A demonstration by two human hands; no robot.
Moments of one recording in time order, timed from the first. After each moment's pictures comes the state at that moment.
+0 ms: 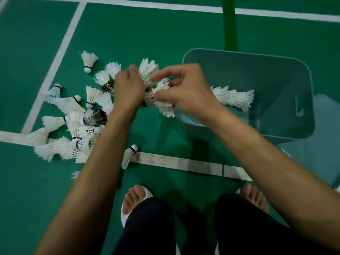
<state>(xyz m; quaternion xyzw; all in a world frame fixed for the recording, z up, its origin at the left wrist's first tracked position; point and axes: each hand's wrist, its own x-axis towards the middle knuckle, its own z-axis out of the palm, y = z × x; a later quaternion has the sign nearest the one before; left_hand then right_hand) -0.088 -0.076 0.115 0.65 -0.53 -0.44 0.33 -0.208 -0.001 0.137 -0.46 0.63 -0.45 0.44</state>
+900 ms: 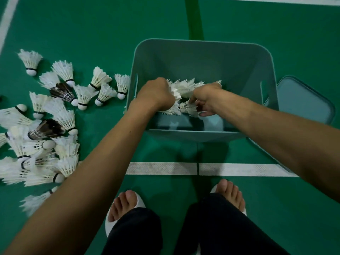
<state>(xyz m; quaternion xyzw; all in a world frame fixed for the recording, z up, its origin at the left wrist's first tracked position) -0.222 -0.066 0.053 0.49 -0.81 -0.31 -0.11 -0.360 -0.002 0.024 -0.07 0.86 -0.22 0.45</state>
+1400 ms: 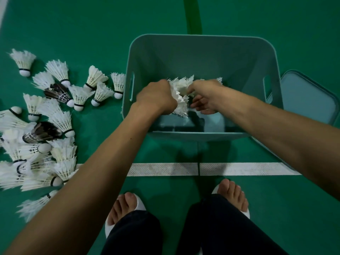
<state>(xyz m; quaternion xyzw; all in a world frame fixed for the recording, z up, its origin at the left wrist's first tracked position) -0.227 -0.060 0.044 0.48 -0.82 -0.29 -0.13 -0.364 0.001 0.030 -0.07 0.83 -0.22 0.51</state>
